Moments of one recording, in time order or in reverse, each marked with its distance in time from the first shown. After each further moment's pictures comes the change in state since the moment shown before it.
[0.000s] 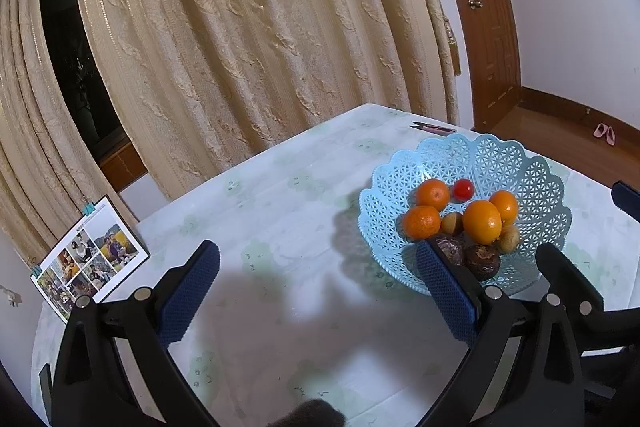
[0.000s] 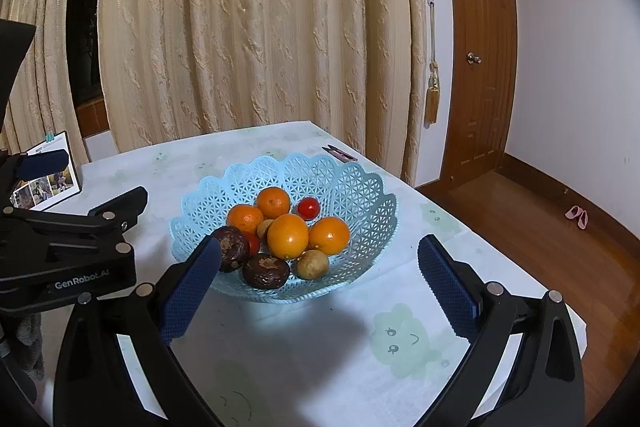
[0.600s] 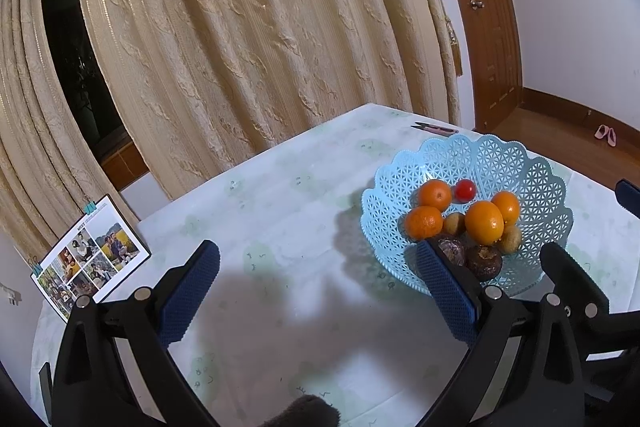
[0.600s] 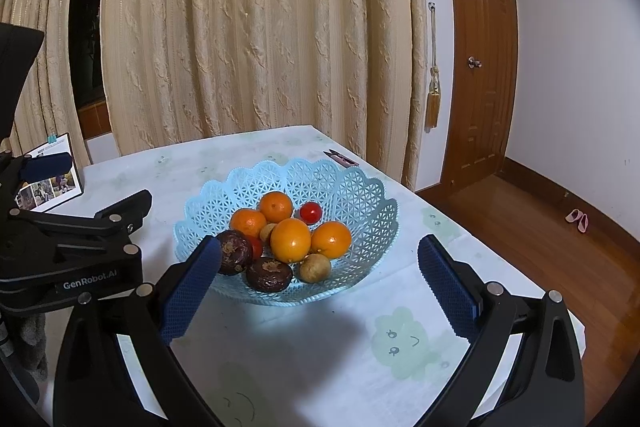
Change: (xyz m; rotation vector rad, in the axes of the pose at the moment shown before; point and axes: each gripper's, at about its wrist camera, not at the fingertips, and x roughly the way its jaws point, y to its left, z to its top) left arm 0.001 0.000 0.001 -0.003 0.003 0.009; right arm -0.005 0.002 0.003 -0.005 -0.013 0.003
